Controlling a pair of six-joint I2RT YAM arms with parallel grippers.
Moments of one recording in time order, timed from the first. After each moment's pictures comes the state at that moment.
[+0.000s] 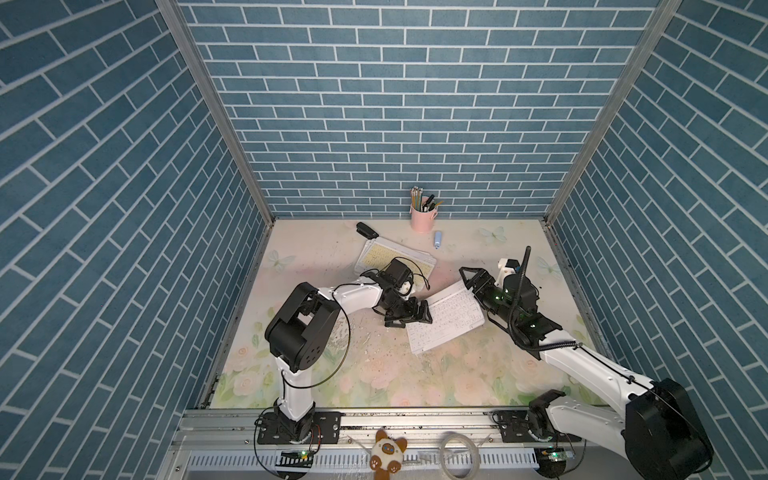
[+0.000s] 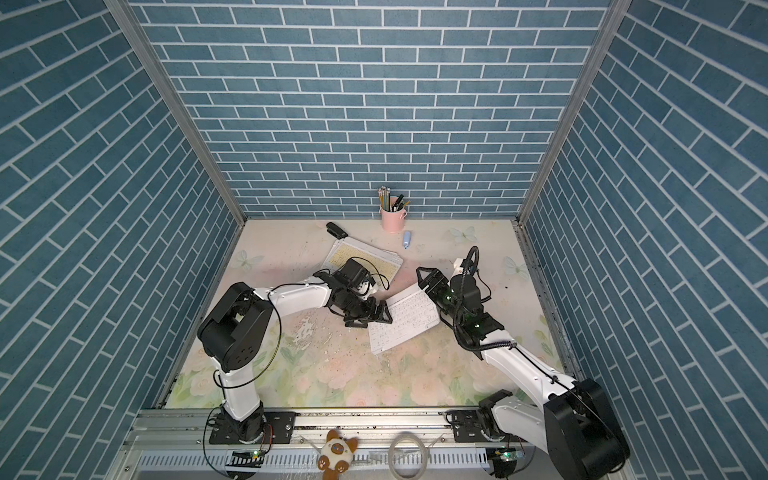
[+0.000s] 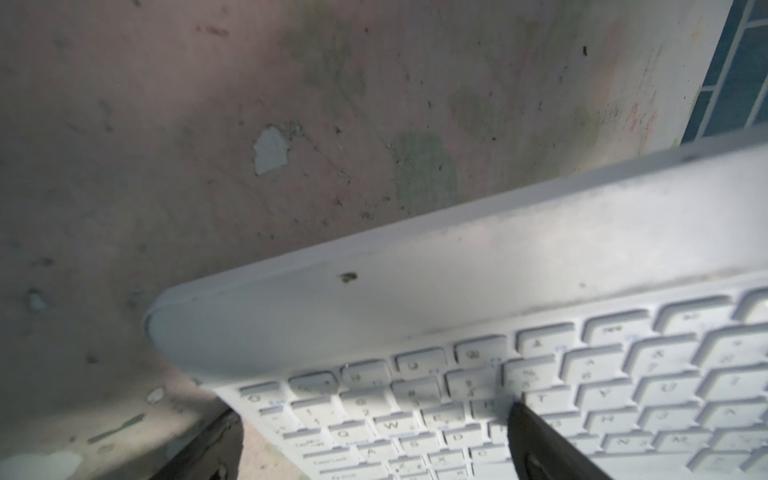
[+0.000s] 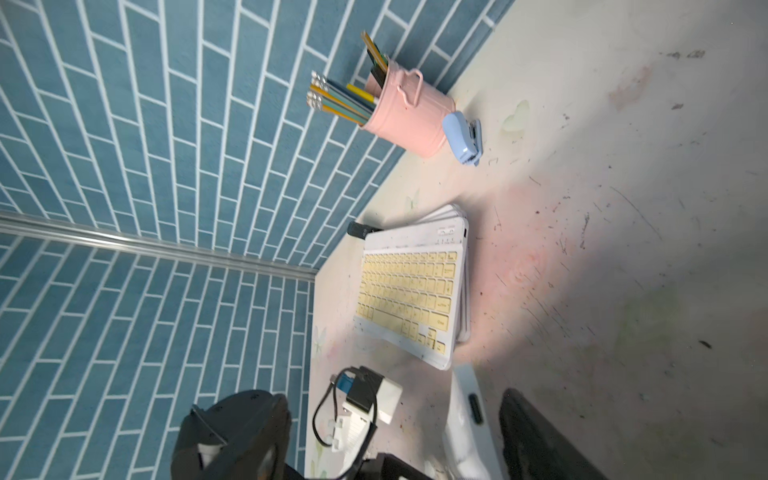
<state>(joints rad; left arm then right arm) -0.65 1.89 1.19 -0.50 0.55 -0.57 0.50 1.13 0.56 0.21 -0.12 1.11</state>
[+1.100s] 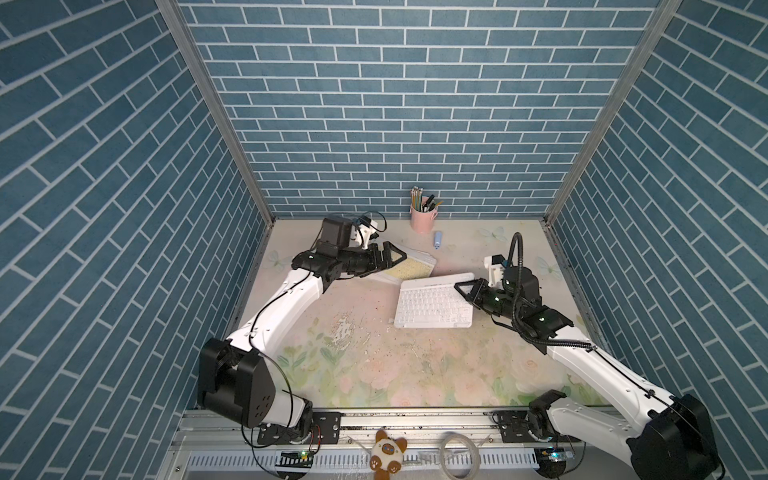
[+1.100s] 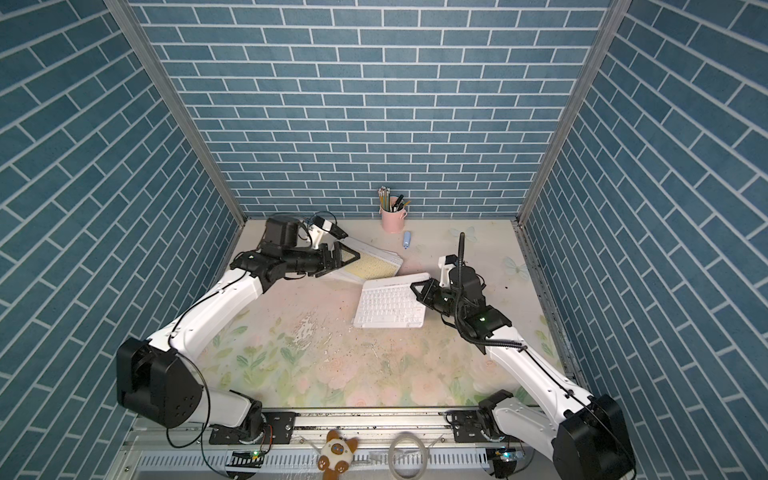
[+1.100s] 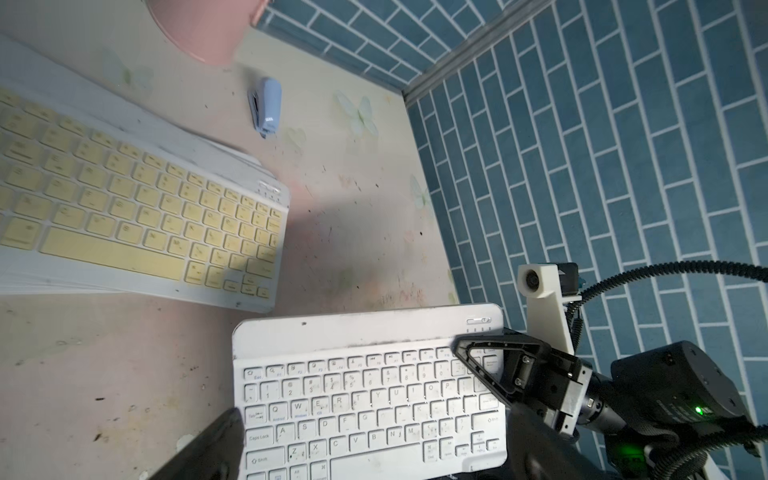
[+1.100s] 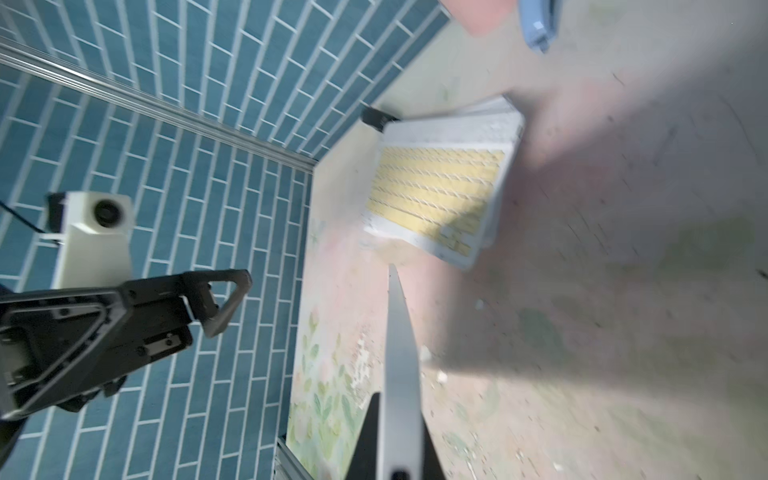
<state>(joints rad) -0.31 1.43 1.27 -0.45 0.67 -0.58 0.50 1.08 0.73 -0.03 -0.34 0.94</state>
